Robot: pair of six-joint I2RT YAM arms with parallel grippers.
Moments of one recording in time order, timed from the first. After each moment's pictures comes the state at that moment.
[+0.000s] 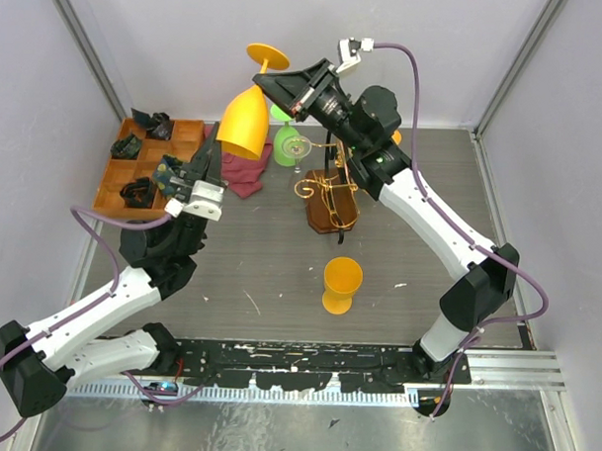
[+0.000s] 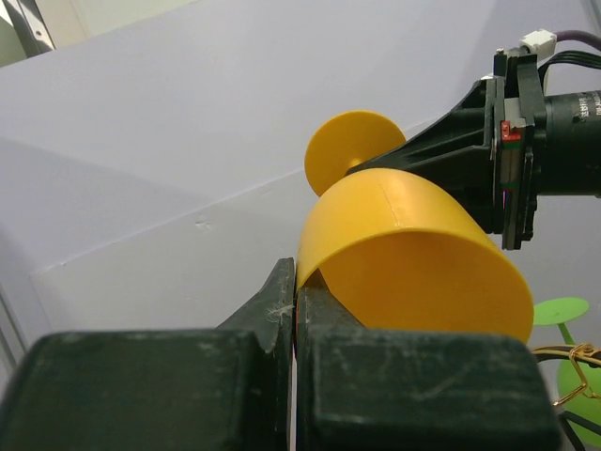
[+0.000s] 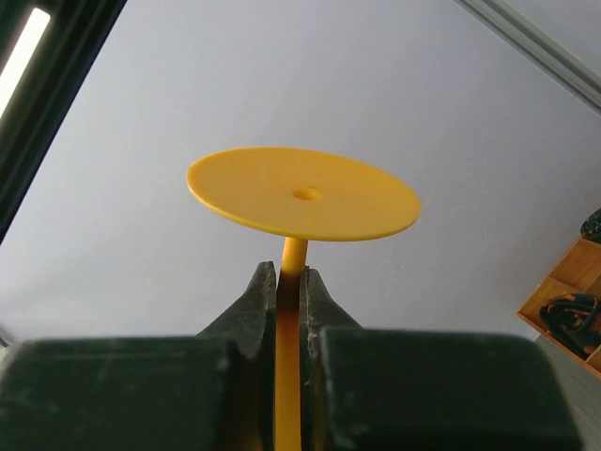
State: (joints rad) left arm -0.80 0.97 0.80 0.98 -0.21 0.74; right arm 0.64 1.65 1.70 0.36 -0.34 1.20
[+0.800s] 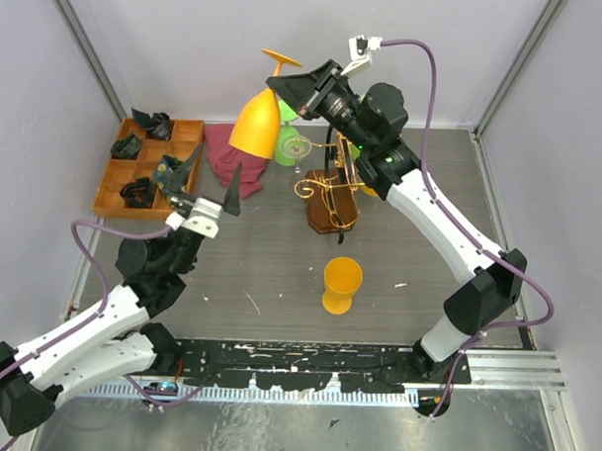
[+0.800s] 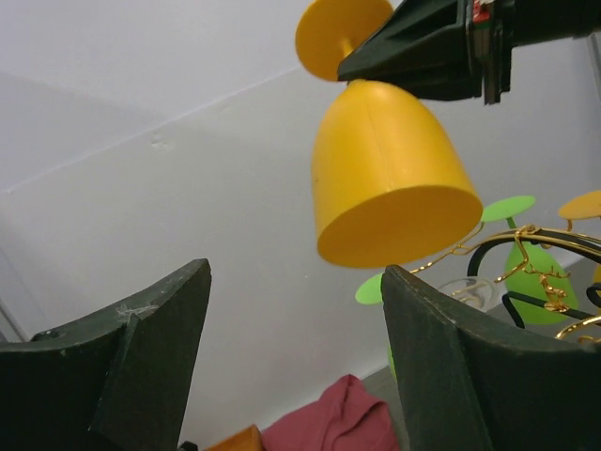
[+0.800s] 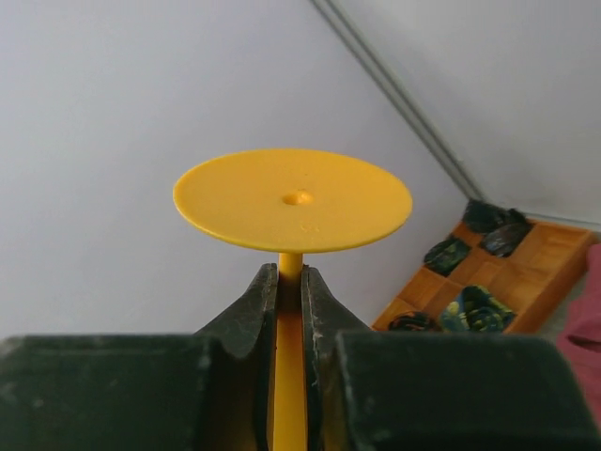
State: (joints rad) left arm -0.80 0.82 0.65 0.81 -0.23 0.69; right arm 0.60 1.62 1.69 0.28 -0.28 0.91
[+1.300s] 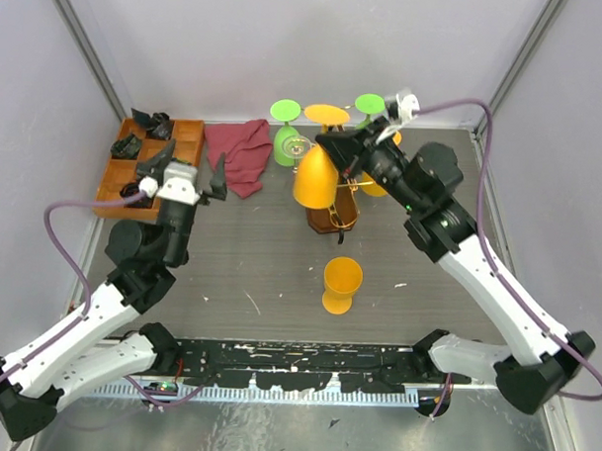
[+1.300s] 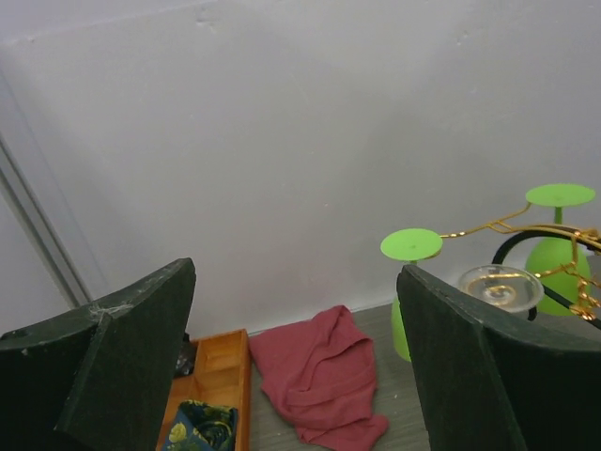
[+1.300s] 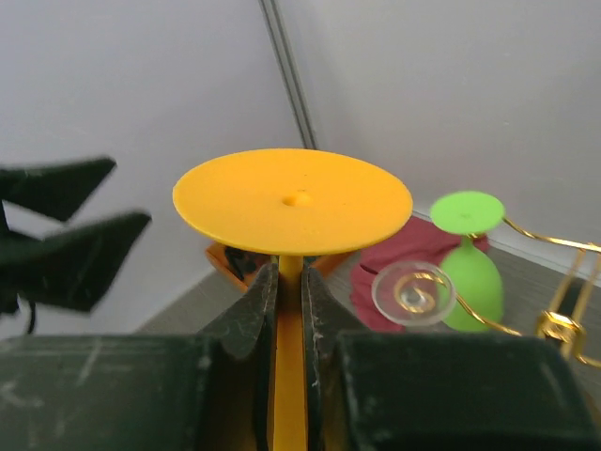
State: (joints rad) left arm -0.78 0.77 0.73 0.57 -0.48 0.49; right arm 0.59 1.18 1.30 0.10 -0.22 0.36
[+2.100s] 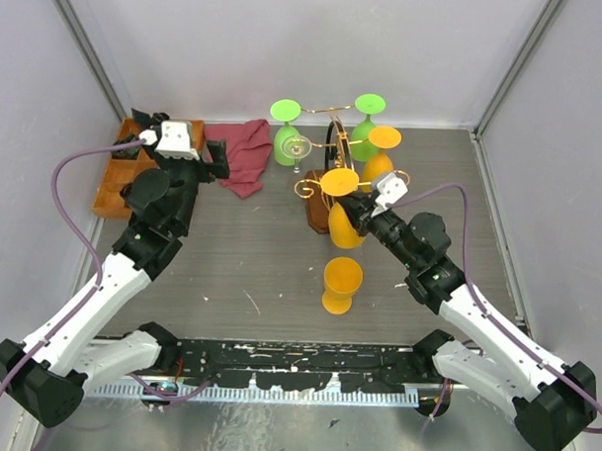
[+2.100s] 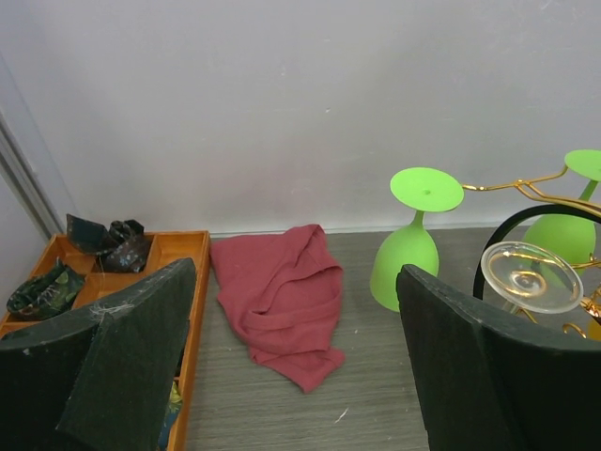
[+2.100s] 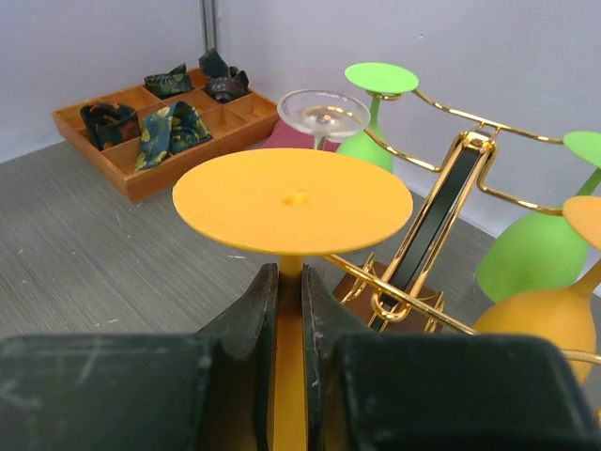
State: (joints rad) left arm -0.55 0.99 0.95 0.21 -0.45 0.04; right arm 0.59 0.86 0.67 0.32 -0.14 -0.08
